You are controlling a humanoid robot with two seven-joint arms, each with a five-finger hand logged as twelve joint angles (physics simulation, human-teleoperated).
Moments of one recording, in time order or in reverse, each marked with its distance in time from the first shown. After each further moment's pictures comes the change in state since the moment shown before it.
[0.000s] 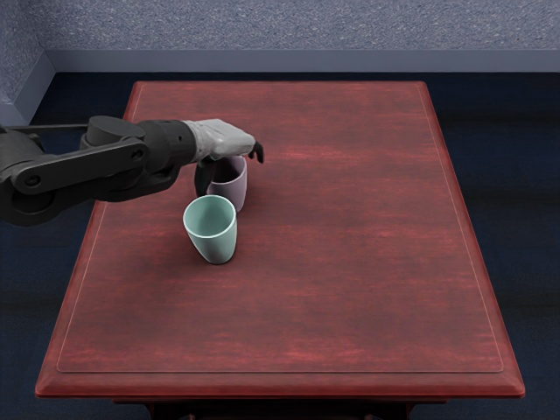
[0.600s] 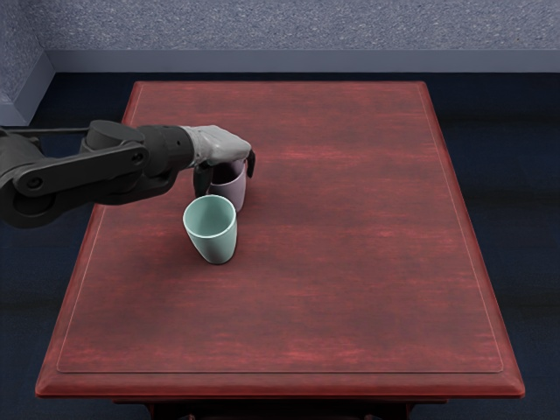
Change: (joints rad) left arm 0.002 0.000 0.019 0.006 -0.009 -0.009 0.003; right arm -0.004 0.000 0.000 -0.004 0.001 0.000 0.000
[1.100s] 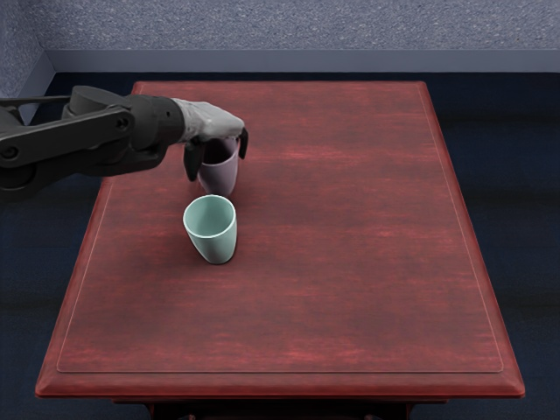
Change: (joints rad) left arm -0.088 0.038 -0.014 -0.013 -0.053 -0.075 0.010; right arm 0.008 0.000 0.003 0.006 0.000 0.003 -0.005
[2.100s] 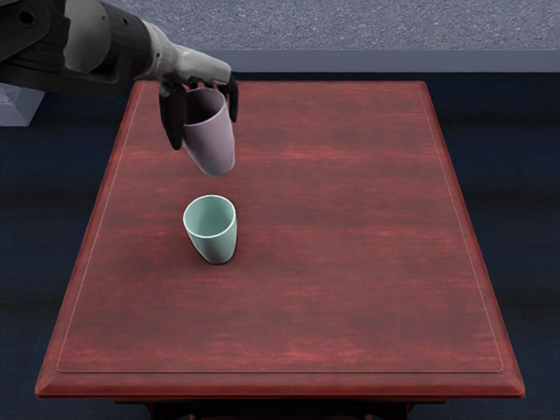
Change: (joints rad) left arm -0.219 0.165 -0.135 -0.180 -0.397 -0.225 0.239; right arm 0.000 0.000 0.000 0.000 0.000 0.000 0.000
